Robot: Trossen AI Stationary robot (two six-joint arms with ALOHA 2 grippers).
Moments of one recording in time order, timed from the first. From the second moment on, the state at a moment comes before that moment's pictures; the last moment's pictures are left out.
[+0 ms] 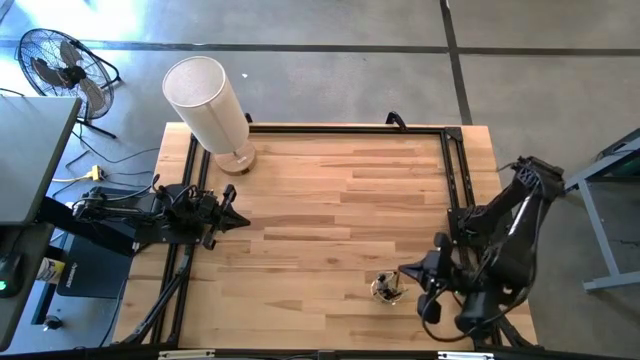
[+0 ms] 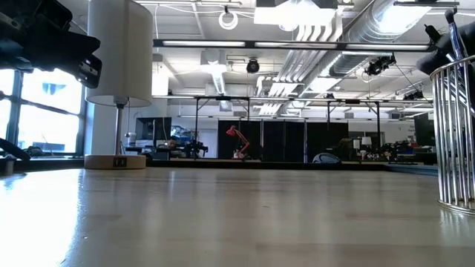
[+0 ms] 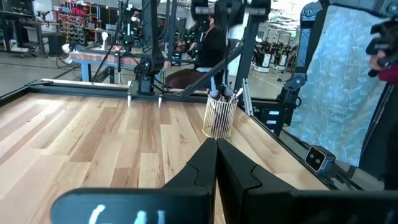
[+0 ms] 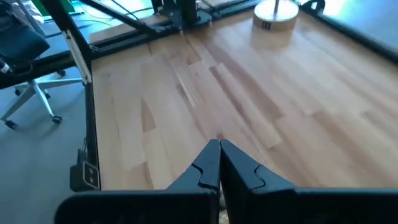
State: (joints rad) left arm -0.07 0.01 0.01 0.04 0.16 -0.14; right arm 0.99 1.42 1.37 -1.08 0.96 1.24
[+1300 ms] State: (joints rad) left arm -0.07 0.01 0.01 0.04 0.16 -0.14; right arm 0.83 0.99 0.82 -0.49 0.80 0.51
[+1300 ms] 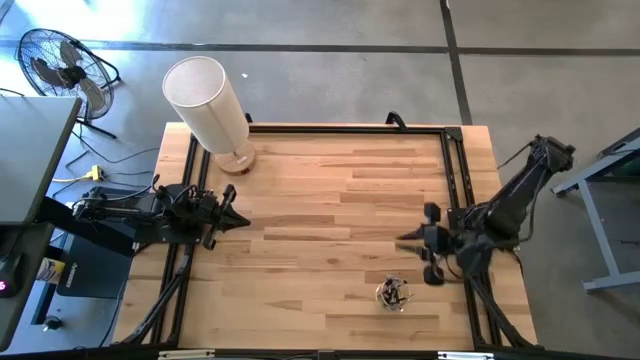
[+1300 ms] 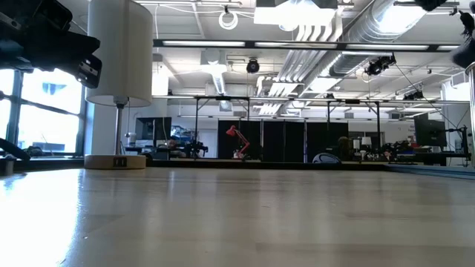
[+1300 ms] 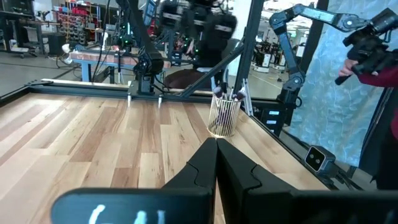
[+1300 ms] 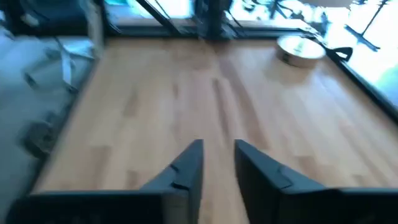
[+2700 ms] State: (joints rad) left arm -0.07 0.01 0.01 0.04 0.16 -0.14; right arm -0.01 0.09 0.16 -0.33 -0.08 0.18
